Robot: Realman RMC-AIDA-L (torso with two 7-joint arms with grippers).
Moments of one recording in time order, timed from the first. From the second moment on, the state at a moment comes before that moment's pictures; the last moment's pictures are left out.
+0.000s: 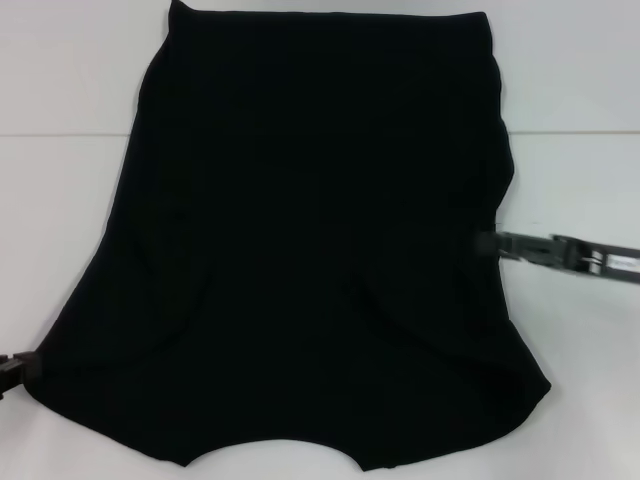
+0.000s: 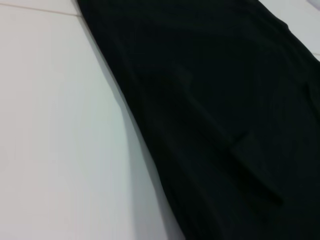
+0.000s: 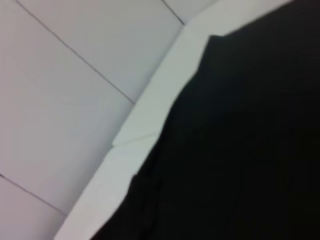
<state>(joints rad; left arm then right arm) -0.39 -2.08 0.21 0.94 2.50 1.55 -1.73 0.58 1.97 -0.76 -0.47 -1.85 -1.34 1.96</state>
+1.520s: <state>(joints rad) -0.40 -2.08 0.19 0.94 2.49 1.58 -1.78 0.52 1.95 -0.75 -0.47 -2.16 -1.46 2.09</state>
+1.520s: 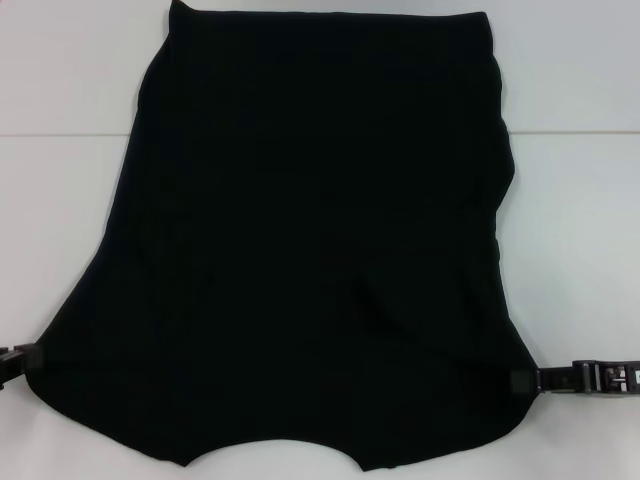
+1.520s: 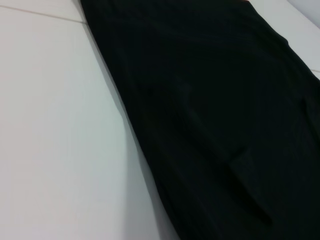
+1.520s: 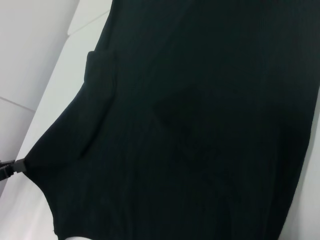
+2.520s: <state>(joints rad) -0.37 -2.07 0.08 0.94 2.46 1.83 -1.85 0.33 1.90 -0.57 -0.48 -2.17 -1.63 1.85</state>
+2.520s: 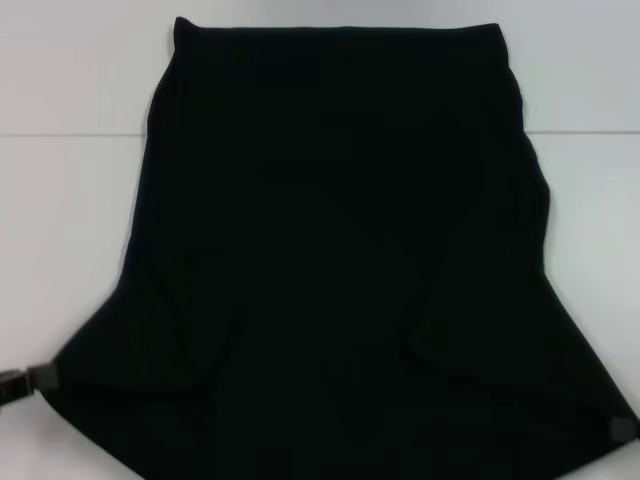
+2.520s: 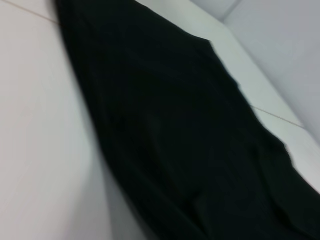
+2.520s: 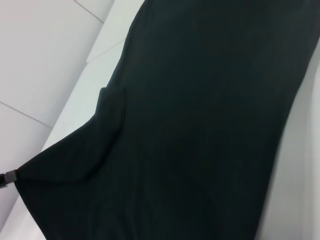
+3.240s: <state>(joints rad) -0.35 -2.08 0.07 0.90 2.44 1.98 -1.84 0.26 1.86 -0.45 -0.51 -2.17 -1.80 1.76</state>
